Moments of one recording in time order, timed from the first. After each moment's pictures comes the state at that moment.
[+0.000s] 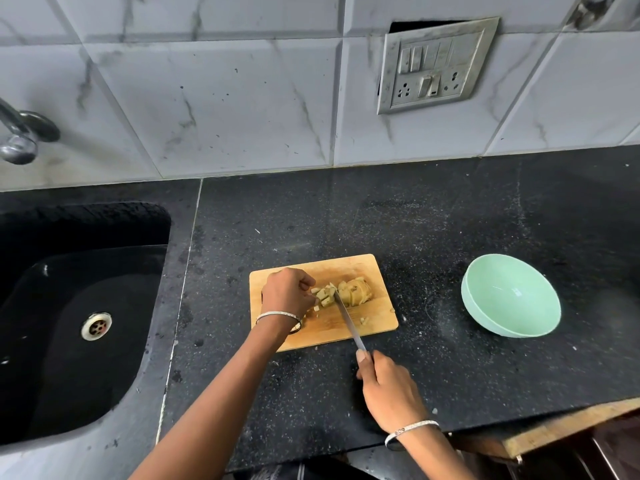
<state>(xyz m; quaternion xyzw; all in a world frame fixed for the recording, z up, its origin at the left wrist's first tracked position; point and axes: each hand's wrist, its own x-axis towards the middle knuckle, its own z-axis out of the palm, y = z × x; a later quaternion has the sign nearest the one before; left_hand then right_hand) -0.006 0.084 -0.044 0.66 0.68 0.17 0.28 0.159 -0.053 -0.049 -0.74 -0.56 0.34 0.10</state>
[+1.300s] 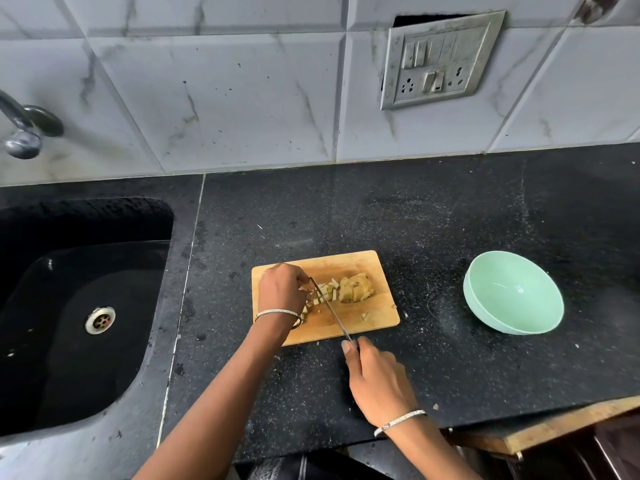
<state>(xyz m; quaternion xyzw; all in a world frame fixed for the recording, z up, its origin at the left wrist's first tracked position) -0.012 0.079 -0.039 0.68 0.69 0.15 0.20 0.145 -0.052 -0.042 -0.71 -0.62 0.31 0.11</state>
